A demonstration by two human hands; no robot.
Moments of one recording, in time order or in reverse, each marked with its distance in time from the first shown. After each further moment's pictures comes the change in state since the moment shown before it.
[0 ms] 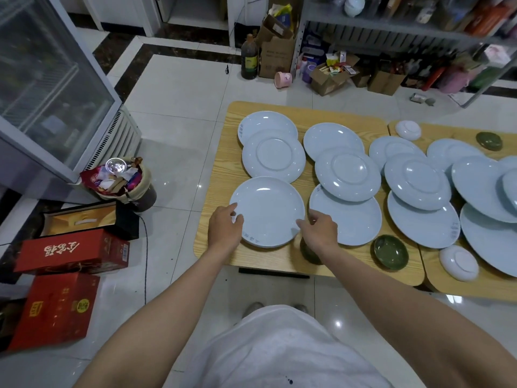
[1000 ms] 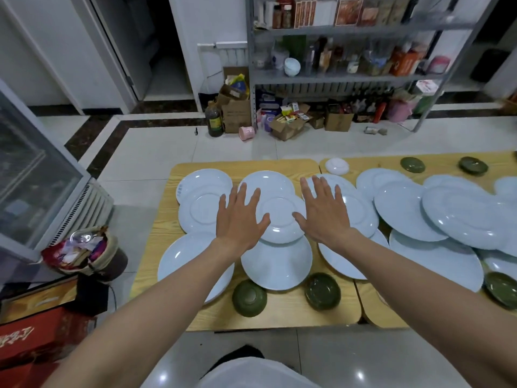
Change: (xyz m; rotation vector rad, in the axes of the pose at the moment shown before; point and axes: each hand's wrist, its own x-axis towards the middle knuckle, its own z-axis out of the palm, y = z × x) left_hand -0.007 0.228 0.117 0.847 0.069 0.638; right_hand 0.080 -0.009 -0.226 -0.941 0.223 -0.529
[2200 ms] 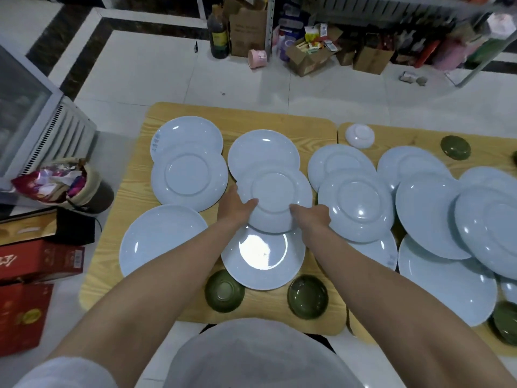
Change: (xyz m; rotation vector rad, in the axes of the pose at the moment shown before) left_hand 0.078 -0.001 0.119 -0.919 -0.305 -0.693; right_hand 0.078 0.004 0.117 1.229 -0.270 1.000
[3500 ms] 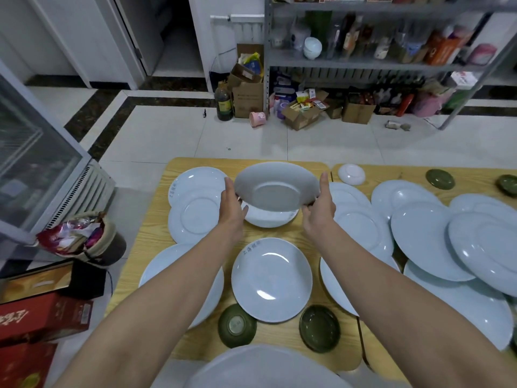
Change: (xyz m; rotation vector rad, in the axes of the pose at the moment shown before) left_hand -0.013 0.070 -0.047 -0.942 -0.005 0.020; right_hand -0.044 -0.089 -0.015 0.919 -0.199 -0.041
